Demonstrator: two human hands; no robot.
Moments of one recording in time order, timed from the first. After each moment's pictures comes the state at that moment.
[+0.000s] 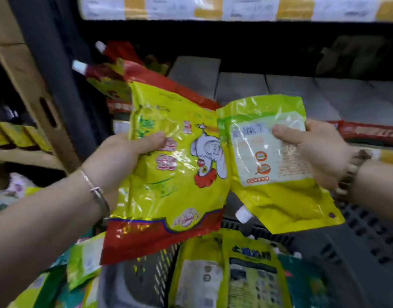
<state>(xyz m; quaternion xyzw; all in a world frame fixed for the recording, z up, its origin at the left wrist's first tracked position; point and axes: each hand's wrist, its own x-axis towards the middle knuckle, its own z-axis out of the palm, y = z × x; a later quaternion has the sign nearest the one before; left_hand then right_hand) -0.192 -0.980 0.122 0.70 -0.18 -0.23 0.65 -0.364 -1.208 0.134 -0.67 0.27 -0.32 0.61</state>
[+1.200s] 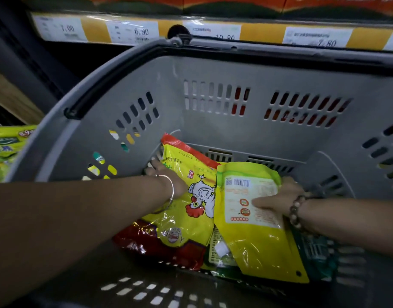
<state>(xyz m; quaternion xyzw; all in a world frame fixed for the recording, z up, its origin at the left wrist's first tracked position) -0.250 -1.074 -0.065 0.94 -0.11 -0.31 0.04 -0.416 -1.236 -0.112 -0.75 0.54 0.10 0.38</state>
